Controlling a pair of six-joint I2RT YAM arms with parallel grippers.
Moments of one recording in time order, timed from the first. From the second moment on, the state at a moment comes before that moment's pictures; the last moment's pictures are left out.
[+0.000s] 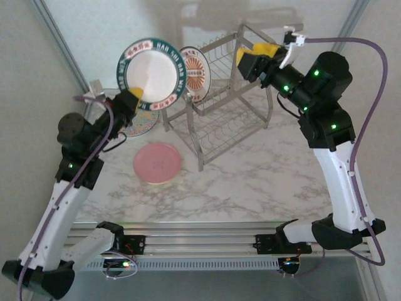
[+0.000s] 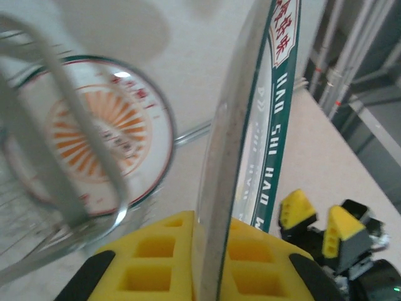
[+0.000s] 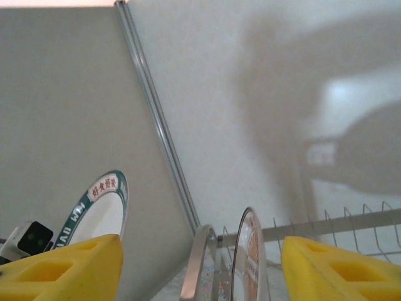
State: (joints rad) left arm -0.22 0.90 1.09 0.00 0.37 -1.24; right arm 0.46 1.35 1.96 -0.47 -0.33 0.28
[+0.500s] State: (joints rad) left arm -0.20 0.55 0.53 -0.27 0.19 -1.32; right arm 0.93 1.07 1.56 -0.67 -0.01 -0.07
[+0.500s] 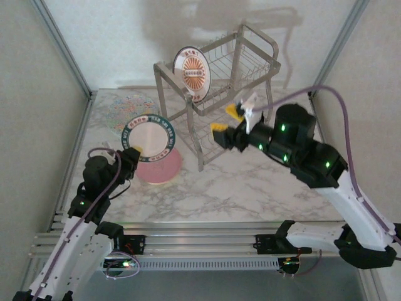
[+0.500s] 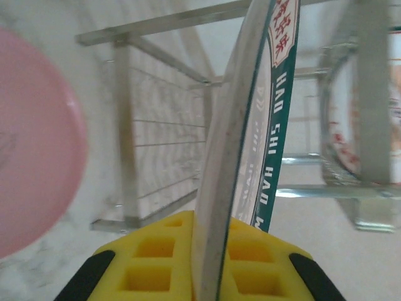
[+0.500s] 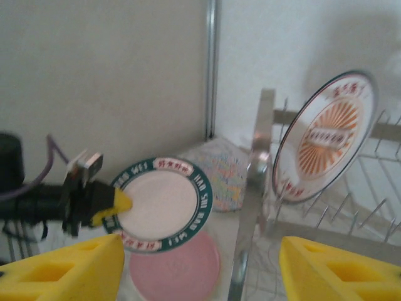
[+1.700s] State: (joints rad) left arm -0.18 0.92 0.26 -0.06 0.17 -1.34; right arm 1.17 1.04 1.29 -0.57 0.29 -0.23
